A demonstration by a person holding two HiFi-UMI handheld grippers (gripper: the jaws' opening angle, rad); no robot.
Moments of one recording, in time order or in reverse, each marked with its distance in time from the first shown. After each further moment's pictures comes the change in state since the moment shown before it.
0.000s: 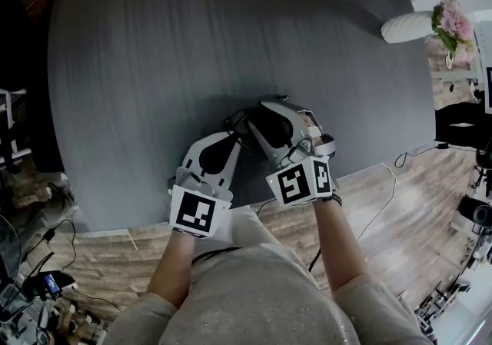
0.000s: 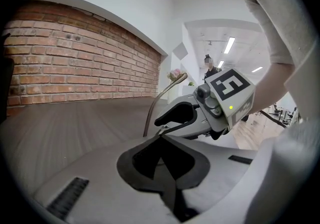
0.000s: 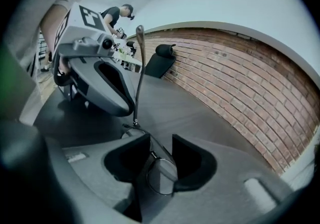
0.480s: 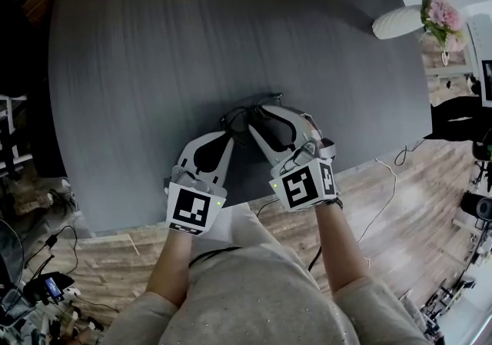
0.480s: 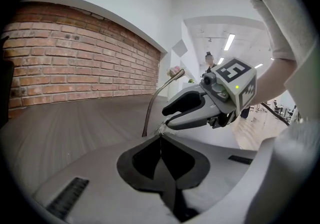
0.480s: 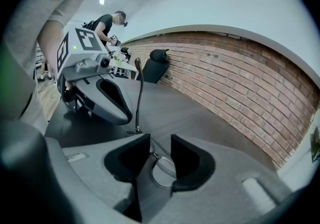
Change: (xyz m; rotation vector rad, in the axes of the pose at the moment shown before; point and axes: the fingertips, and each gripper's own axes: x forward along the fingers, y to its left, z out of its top) left arm -0.006 0.000 -0.010 0.010 0.035 0.005; right arm -0.025 -0.003 0.010 0.084 -0.037 -0.013
